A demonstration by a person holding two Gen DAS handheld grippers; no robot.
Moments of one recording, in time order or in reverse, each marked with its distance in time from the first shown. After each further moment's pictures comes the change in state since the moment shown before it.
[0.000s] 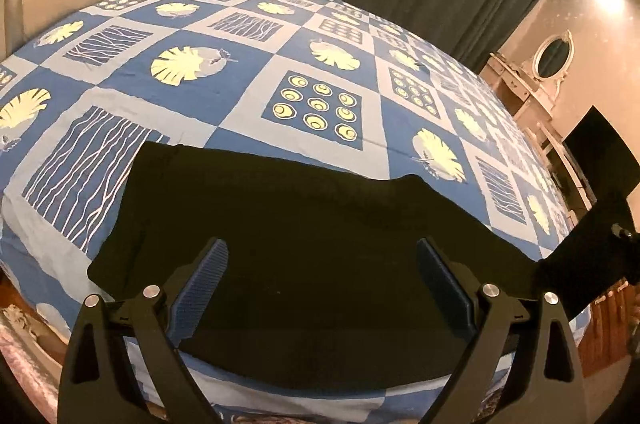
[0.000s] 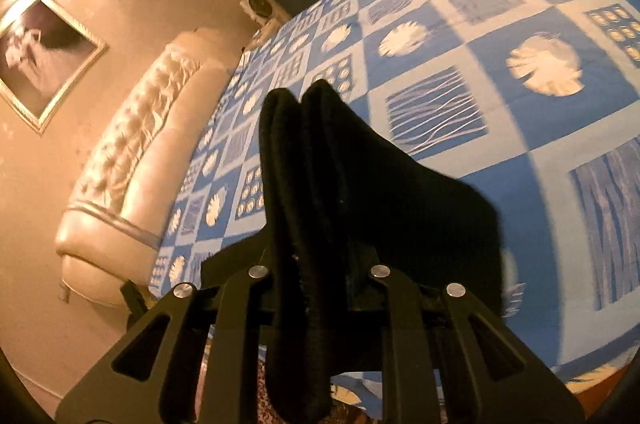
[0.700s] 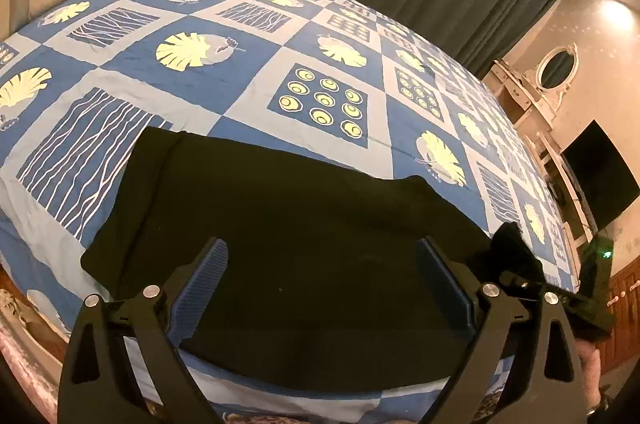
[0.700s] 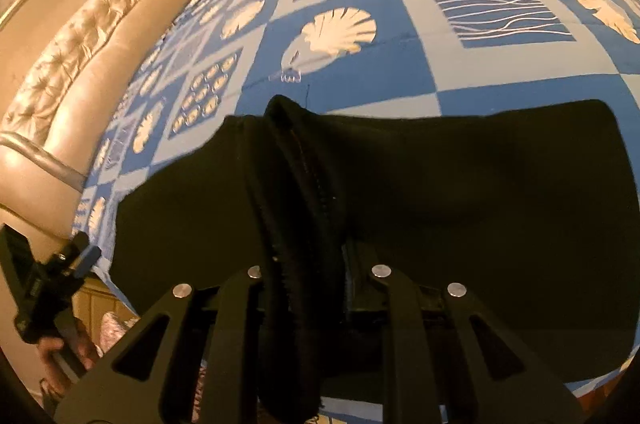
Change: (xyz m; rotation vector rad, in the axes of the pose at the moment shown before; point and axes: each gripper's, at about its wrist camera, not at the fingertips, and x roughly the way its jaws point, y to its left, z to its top) left arm 0.004 0.010 -0.001 -0.058 0.014 -0.016; right arm 0.188 0.044 -0.091 -0.119 0.170 -0.239
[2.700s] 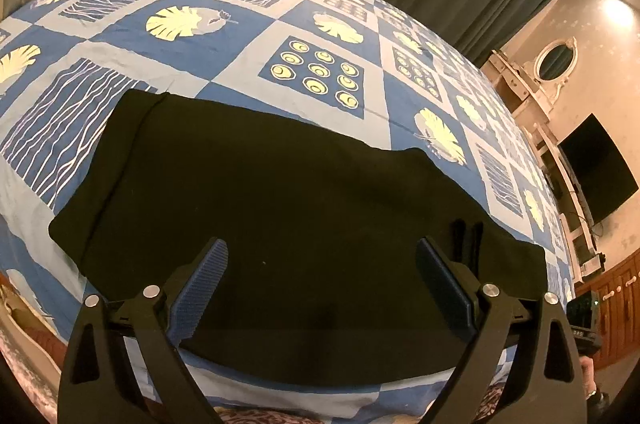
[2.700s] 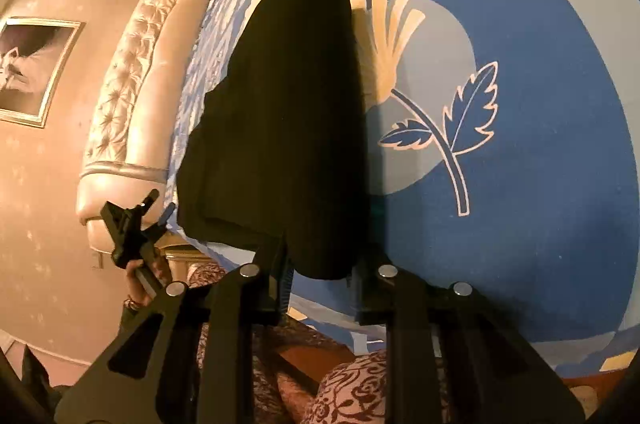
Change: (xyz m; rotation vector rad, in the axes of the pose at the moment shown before) left arm 0.020 -0.004 -0.024 -0.015 0.046 -0.014; right arm -0.059 -0.214 -0.053 0.225 0.204 0.419
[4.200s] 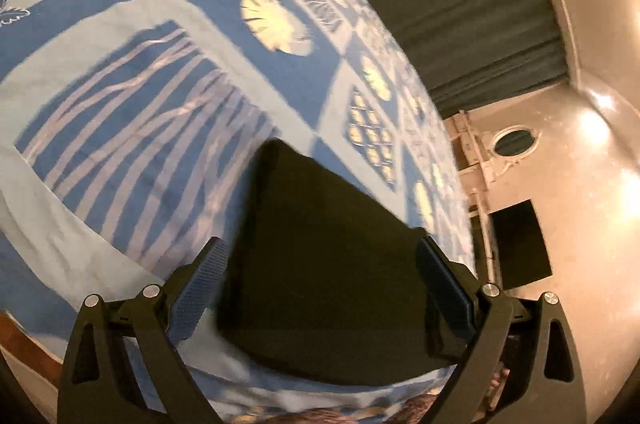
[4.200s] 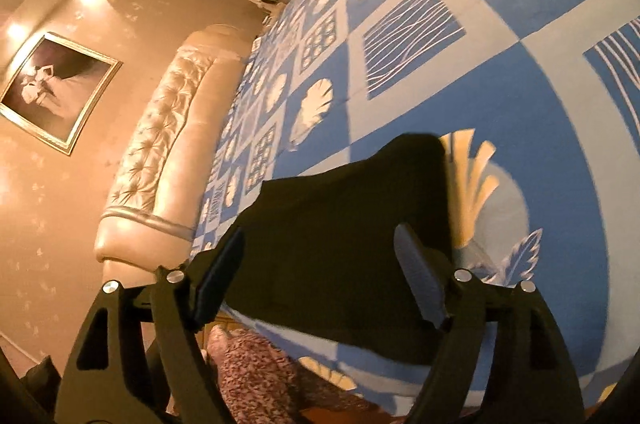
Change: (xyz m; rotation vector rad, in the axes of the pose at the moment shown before) left arm -0.027 0.191 0.043 -0.314 0.024 -0.282; right arm -0.047 0.061 0.033 -0.061 -0.275 0.061
